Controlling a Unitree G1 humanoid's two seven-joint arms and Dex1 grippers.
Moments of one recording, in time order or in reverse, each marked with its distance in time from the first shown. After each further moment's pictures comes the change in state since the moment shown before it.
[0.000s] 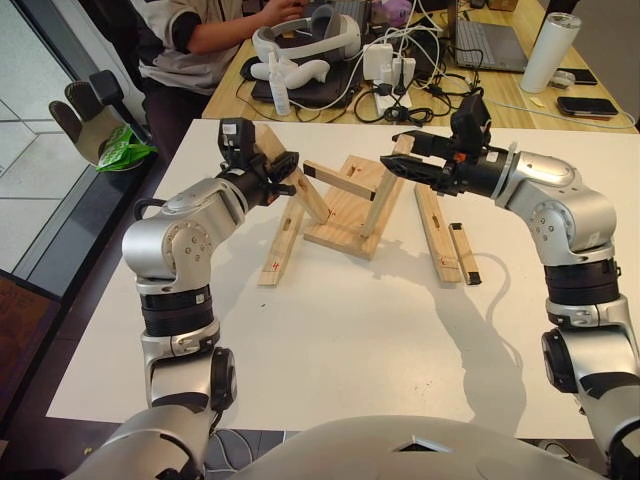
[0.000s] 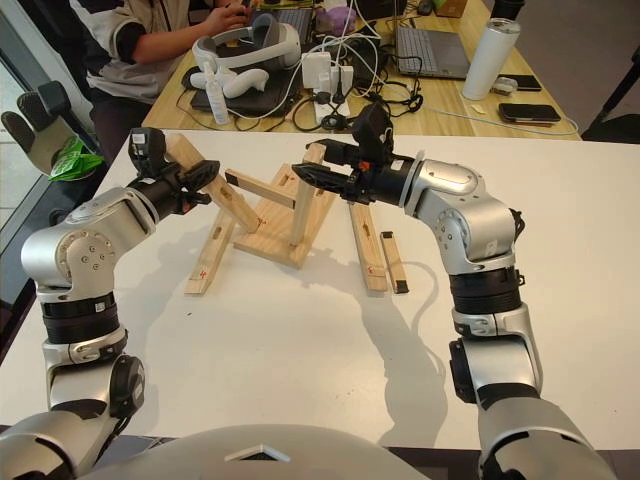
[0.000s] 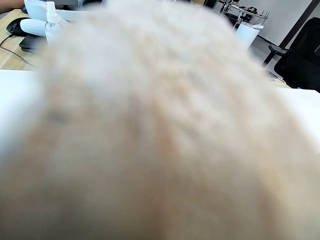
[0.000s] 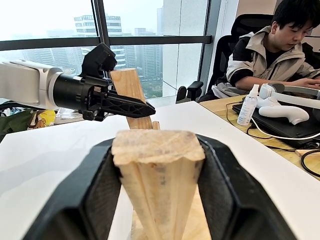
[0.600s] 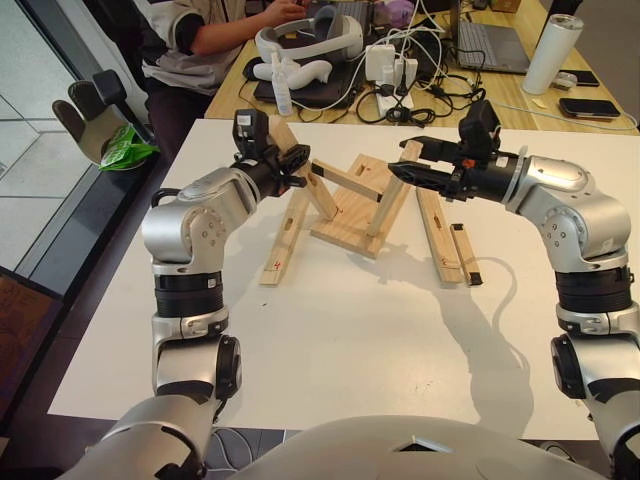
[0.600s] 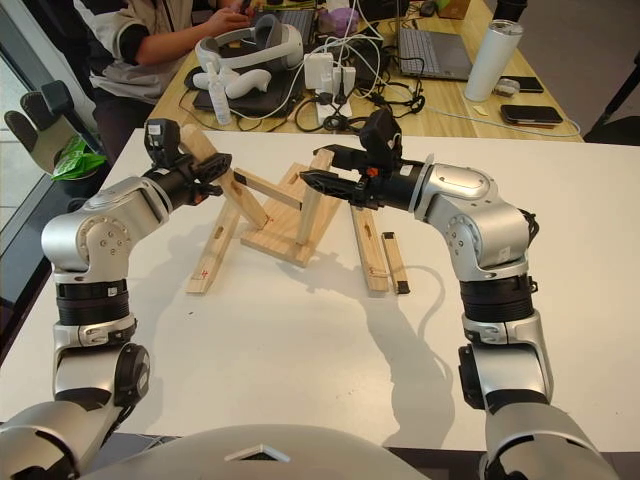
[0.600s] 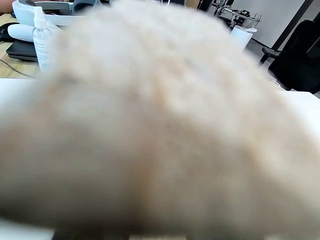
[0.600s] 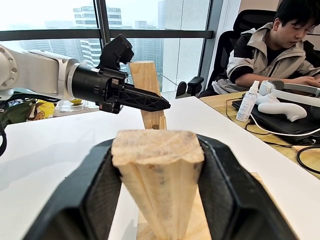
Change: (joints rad) left arm -0.099 -0.017 -0.064 0.178 0.048 -0.091 -0.037; right arm 0.031 -0.040 -0.010 -0.056 0.000 0.026 0.014
